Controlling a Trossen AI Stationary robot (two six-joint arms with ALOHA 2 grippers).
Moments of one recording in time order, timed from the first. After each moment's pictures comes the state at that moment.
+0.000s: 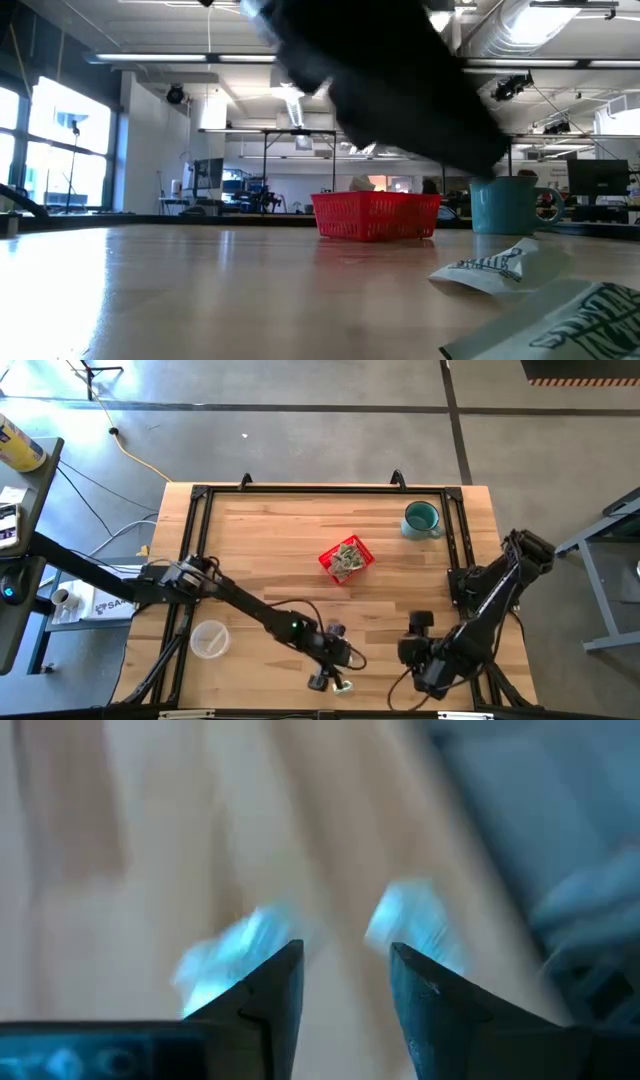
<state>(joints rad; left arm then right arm) -0.43 2.12 1.51 -0.15 0.06 -0.19 0.89 1.59 1.25 -1.05 0.36 0.85</state>
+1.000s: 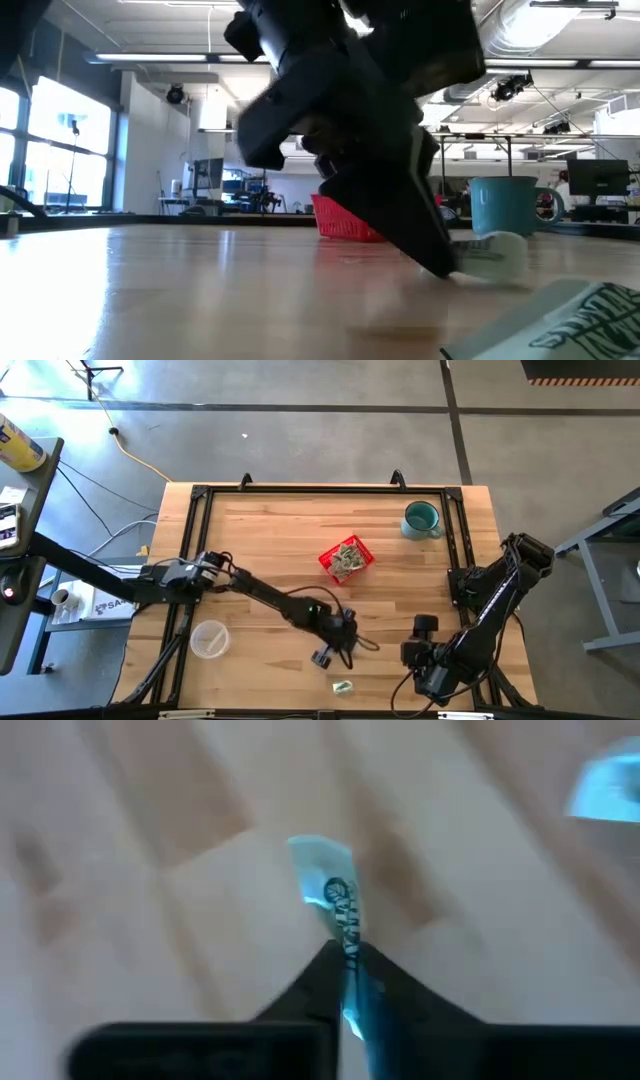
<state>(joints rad) -0.31 2.22 1.59 -0.32 0.05 0.20 0.93 1.62 1.25 -1.07 0.37 0.97</state>
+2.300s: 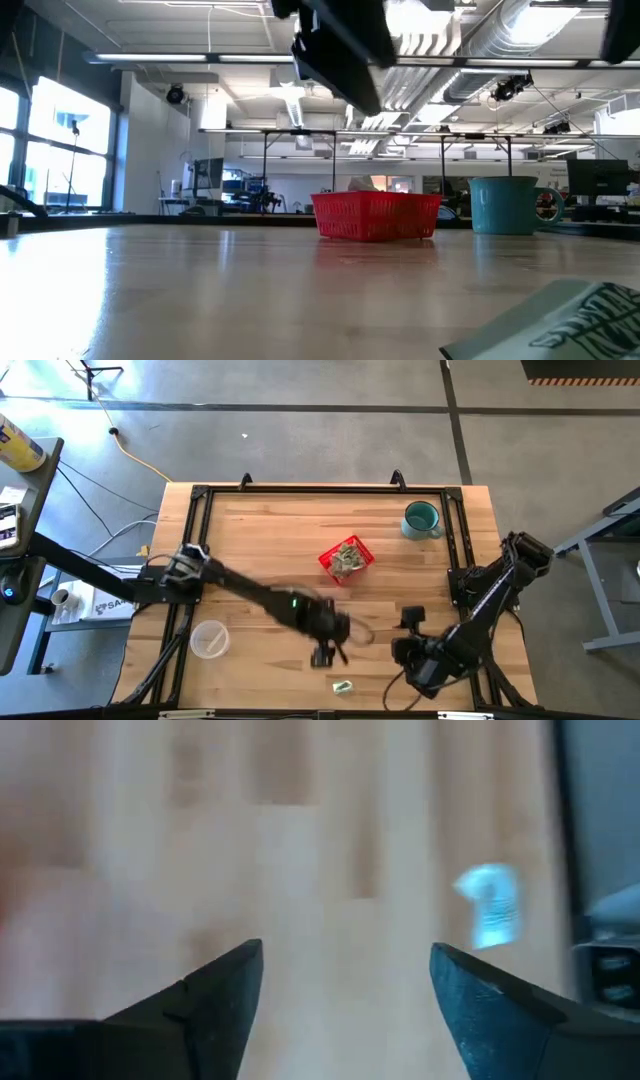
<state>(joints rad) -0.35 2.03 1.74 -0.75 -0.06 -0.33 0.87 1.62 1.25 -1.04 0.53 0.73</state>
